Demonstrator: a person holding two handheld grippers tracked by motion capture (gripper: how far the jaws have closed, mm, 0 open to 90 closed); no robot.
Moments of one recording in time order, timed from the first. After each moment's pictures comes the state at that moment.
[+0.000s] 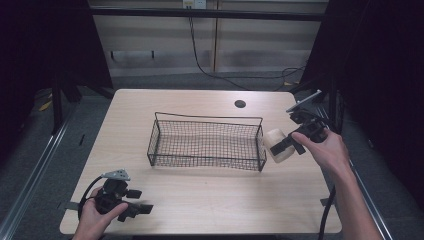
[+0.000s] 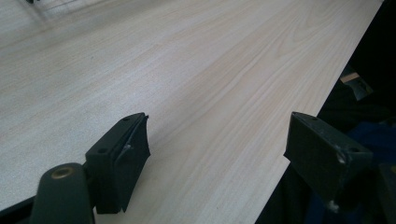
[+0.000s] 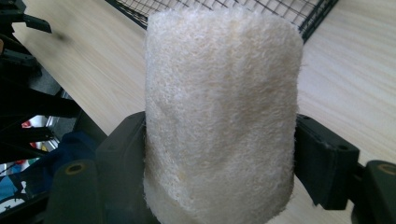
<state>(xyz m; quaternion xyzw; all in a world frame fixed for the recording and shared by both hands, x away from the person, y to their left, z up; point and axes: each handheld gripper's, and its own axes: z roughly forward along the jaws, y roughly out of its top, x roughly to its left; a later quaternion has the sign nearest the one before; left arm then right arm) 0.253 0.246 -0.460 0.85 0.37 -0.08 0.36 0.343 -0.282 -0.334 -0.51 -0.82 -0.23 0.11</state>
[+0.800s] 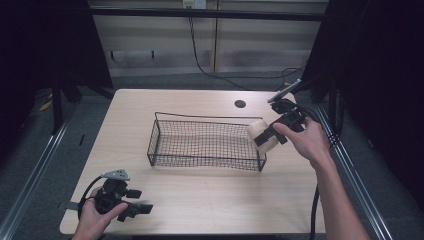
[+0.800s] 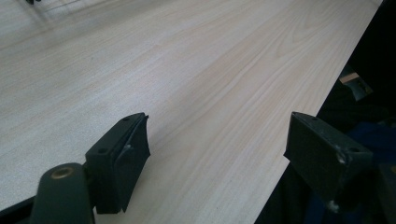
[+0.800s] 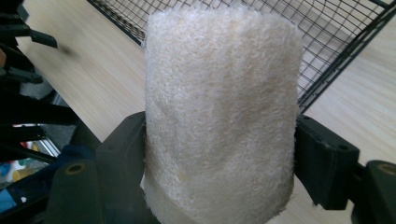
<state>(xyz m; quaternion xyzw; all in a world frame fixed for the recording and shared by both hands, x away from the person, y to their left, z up) 0.253 0.246 -0.460 0.85 0.37 -0.08 0.36 0.369 -0.240 -0.324 -0.50 -0.83 -0.23 0.10</state>
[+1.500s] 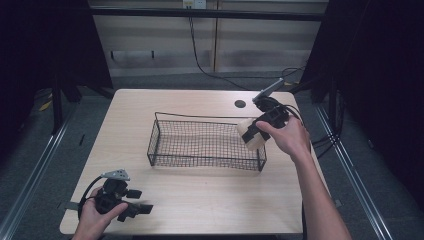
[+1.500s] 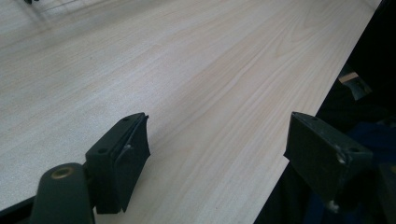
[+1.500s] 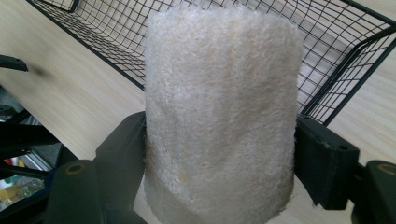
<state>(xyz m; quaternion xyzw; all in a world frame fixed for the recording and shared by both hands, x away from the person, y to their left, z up) 0.253 0.246 -0.460 0.85 0.36 -0.08 0.36 0.391 -0.207 -0.338 -0.53 -0.82 -0.18 0.09</state>
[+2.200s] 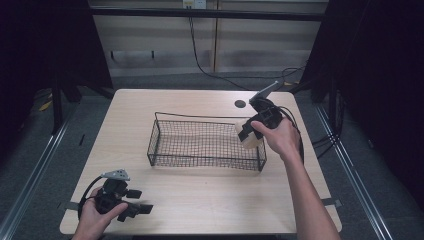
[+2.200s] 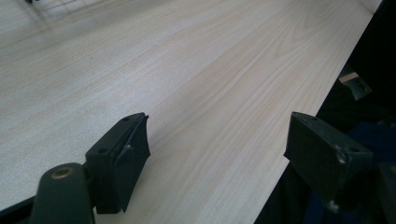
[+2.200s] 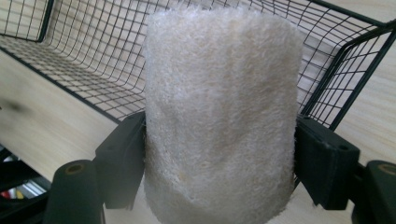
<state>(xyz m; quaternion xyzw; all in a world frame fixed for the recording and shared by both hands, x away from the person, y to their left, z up) 0.253 0.246 -0.460 0.85 0.37 -0.08 0.36 0.407 -0.200 -0.359 -0.58 -0.79 -0.17 0.07</state>
